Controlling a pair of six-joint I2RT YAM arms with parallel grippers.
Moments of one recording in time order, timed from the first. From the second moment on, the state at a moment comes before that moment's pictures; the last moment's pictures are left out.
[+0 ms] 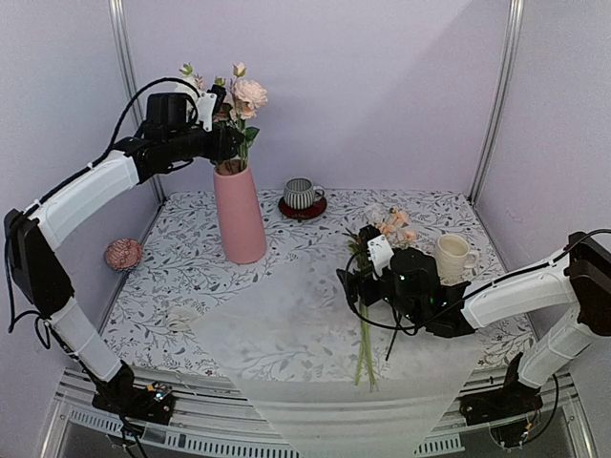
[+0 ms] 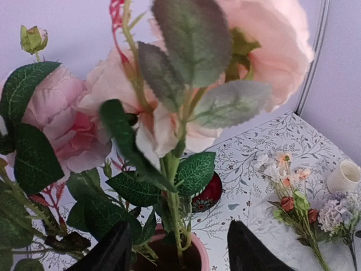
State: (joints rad) left arm -0.40 1.63 1.62 -0.26 0.06 0.04; right arm 1.00 1.53 0.65 0.56 0.48 0.09
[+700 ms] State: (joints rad) left arm -0.46 1.17 1.15 -0.24 0.14 -0.14; right arm 1.00 1.37 0.72 0.24 0.47 0.33
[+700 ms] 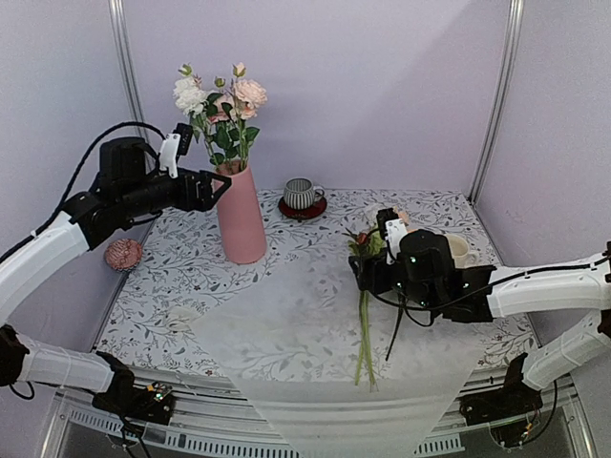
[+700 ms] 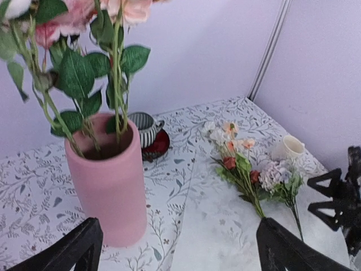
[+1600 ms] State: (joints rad) left arm -0.46 1.10 0.83 -0.13 0.26 -0.25; right arm 0.99 1.58 1.02 -0.41 0.23 0.80
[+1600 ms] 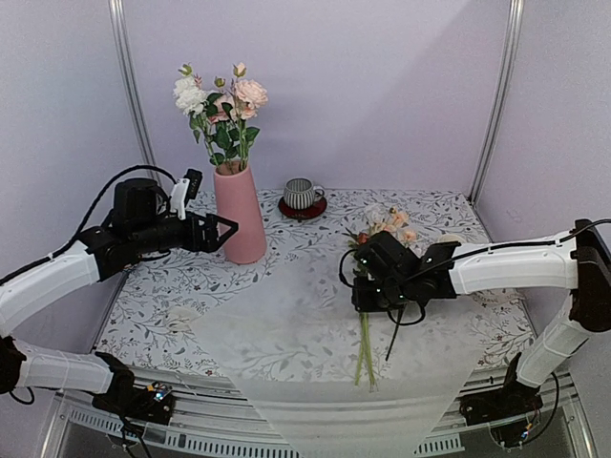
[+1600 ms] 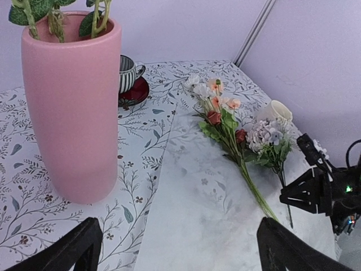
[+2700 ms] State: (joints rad) left arm -0.46 1.10 0.80 -0.08 0.30 -0.28; right arm 0.99 1.77 1.03 -0.46 0.15 0.89
